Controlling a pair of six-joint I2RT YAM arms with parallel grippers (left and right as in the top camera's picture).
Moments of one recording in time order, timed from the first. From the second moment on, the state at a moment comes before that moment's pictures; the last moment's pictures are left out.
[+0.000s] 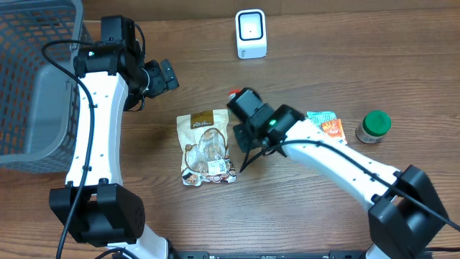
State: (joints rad) left arm 0.06 1.78 1.76 -1.22 0.07 -0.36; right arm 0.76 1.81 1.41 -0.76 0.06 0.35
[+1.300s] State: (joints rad) left arm 0.06 1.78 1.76 -1.22 0.07 -0.36; right arm 0.69 1.81 1.41 -0.70 0.12 0.12
